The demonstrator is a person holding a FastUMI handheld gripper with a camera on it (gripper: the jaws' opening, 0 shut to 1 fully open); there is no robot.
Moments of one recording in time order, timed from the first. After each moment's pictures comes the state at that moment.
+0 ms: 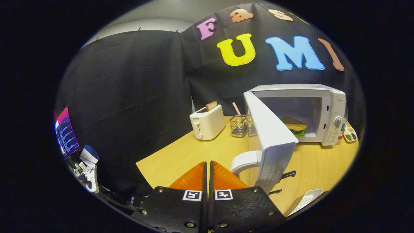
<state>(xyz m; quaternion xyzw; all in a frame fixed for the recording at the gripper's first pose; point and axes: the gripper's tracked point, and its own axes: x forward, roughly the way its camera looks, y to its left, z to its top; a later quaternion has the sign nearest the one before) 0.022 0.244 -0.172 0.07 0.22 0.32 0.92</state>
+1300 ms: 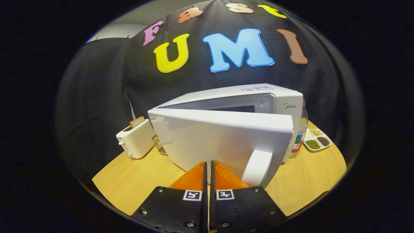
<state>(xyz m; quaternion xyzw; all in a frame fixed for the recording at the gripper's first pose) 0.196 0.078 -0.193 0.08 0.22 0.11 0.96</state>
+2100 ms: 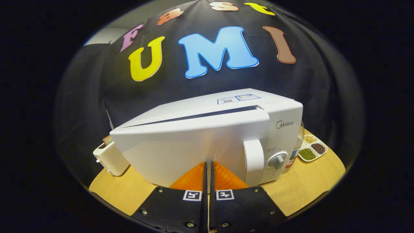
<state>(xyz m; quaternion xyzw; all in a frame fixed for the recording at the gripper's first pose) 0.285 0.040 -0.190 0.10 0.21 0.04 0.97</state>
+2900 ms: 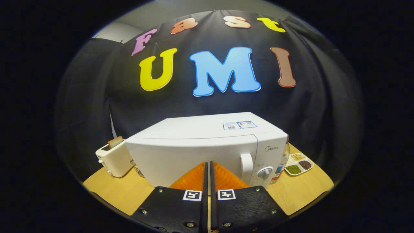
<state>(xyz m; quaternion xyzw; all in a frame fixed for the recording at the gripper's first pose) 0.242 0.041 -0.122 0.05 0.13 0.03 0.99</state>
